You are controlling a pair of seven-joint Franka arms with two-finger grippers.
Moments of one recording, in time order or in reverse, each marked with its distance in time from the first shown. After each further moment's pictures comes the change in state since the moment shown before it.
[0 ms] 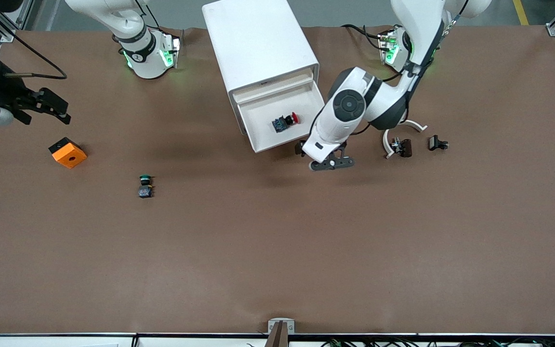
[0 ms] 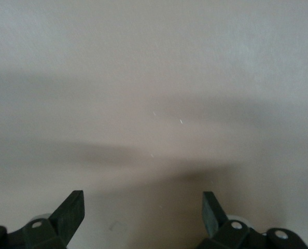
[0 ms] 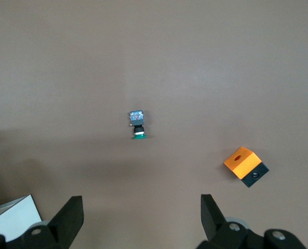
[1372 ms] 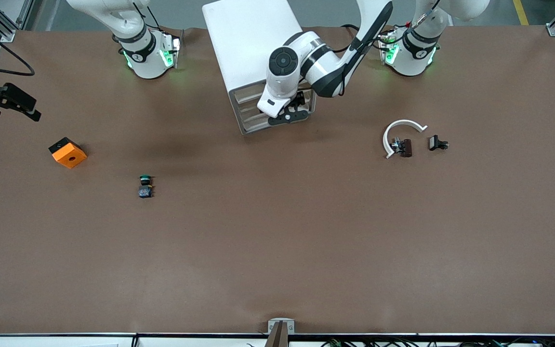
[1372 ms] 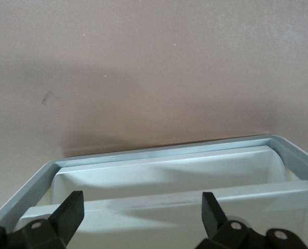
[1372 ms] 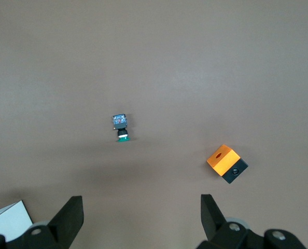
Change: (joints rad) left arm -0.188 0.017 -0.095 0.001 0.000 -0.054 -0.354; right arm -0.096 0.014 0.004 0.055 0.000 -0.034 -0.045
